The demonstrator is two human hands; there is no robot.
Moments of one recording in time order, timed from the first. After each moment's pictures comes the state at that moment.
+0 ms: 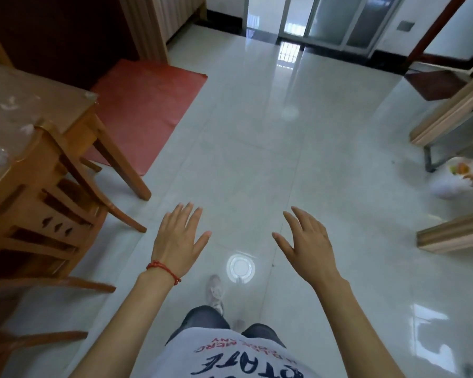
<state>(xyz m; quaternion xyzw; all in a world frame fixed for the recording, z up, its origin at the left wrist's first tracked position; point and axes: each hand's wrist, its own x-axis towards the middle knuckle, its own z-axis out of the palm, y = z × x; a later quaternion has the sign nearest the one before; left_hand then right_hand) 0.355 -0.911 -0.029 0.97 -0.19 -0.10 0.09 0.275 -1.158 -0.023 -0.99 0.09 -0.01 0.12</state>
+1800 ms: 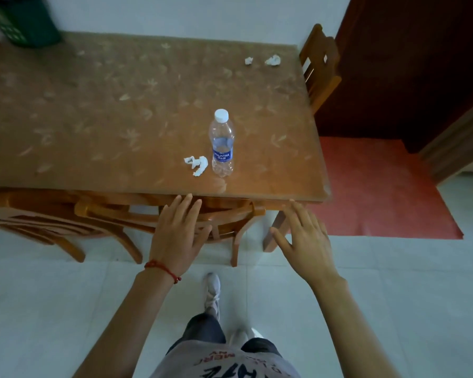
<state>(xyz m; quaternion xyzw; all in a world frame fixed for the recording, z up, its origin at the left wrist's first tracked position) 0.556 -0.687 0.010 0.90 0.41 0.05 0.11 0.755 -0.828 0.015 -0.84 -0.51 0.05 0.16</state>
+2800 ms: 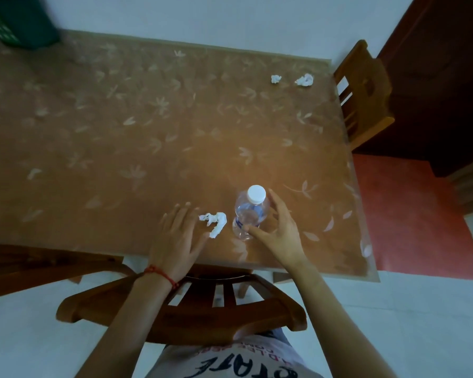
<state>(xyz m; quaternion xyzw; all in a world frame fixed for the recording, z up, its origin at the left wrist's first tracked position) 0.607 -0.487 -0.016 0.87 0.45 0.05 0.18 0.802 -0.578 -0.005 -0.75 -0.38 0.33 0.42</state>
